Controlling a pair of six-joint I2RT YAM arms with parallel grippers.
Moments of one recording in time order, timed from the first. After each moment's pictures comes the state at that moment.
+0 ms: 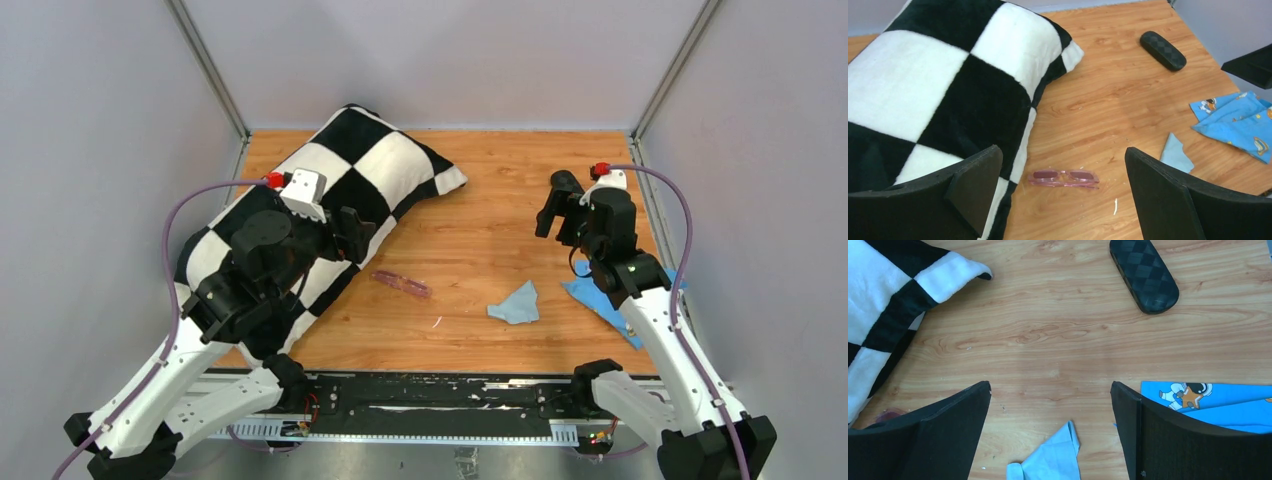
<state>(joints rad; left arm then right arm) -0.72 0.76 1.07 -0.52 -0.30 -0.23 0.25 0.90 0.89 -0.42 0.15 0.29</state>
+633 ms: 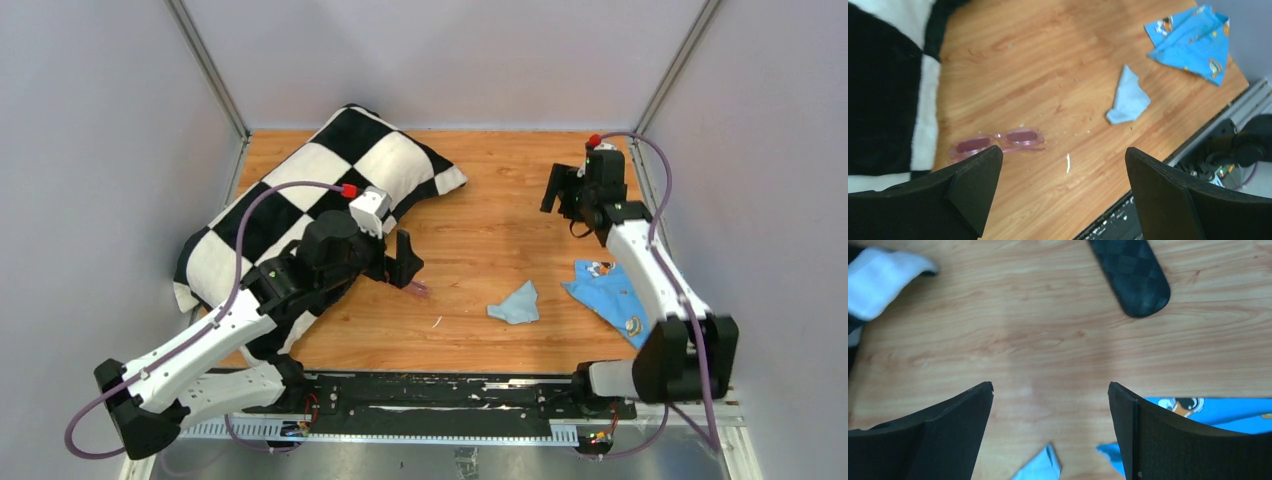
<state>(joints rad) -0.80 0.93 0.96 -0.44 -0.07 -0.36 0.12 1.21 1.03 -0.43 0.05 0.23</state>
